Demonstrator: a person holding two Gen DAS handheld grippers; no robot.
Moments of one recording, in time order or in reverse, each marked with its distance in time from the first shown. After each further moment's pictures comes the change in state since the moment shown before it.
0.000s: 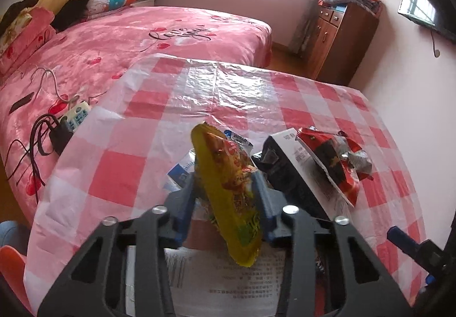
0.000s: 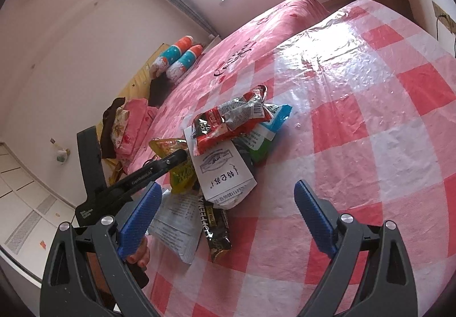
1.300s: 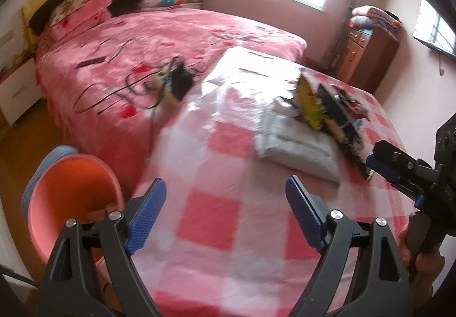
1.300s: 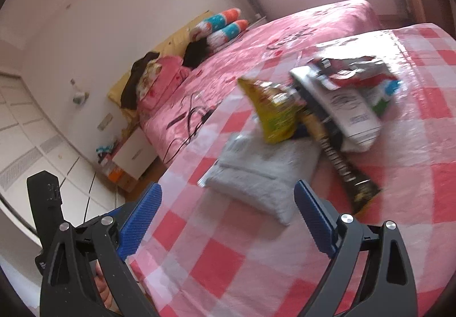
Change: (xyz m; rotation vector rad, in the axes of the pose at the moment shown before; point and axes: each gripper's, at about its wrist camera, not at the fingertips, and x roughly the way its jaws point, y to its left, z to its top) left arm -0.161 0.089 -0.128 -0.115 -0.058 0.119; right arm 0.032 0.106 -0.063 -0.244 0.083 0.066
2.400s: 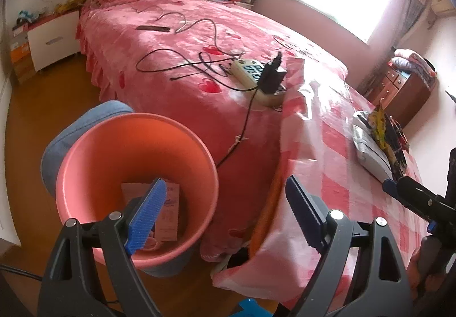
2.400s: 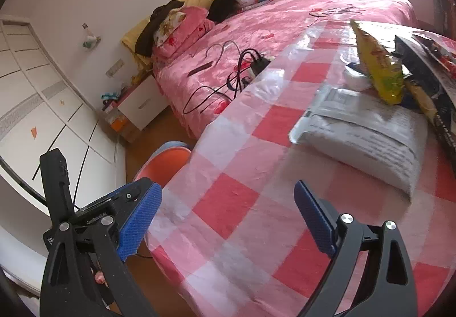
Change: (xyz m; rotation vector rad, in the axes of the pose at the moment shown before) left arm -0.009 0.145 -0.041 -0.258 -0.012 0.076; right arm 0.080 0.104 -0.045 -0.179 0.222 0.030
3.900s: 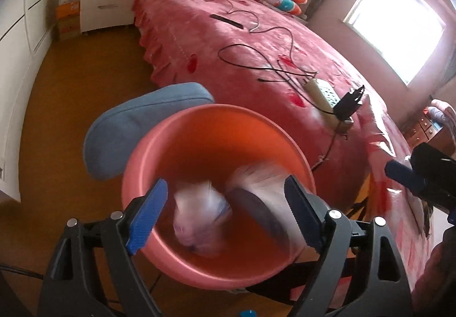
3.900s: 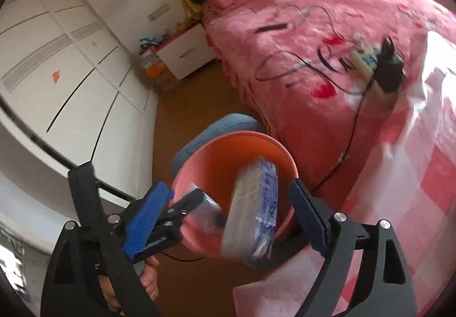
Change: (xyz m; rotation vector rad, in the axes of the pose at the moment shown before) left arm 0.010 0.126 -0.011 -0.253 -0.023 0.132; right arm 0.142 0.133 0.032 -0.178 0.253 0.148
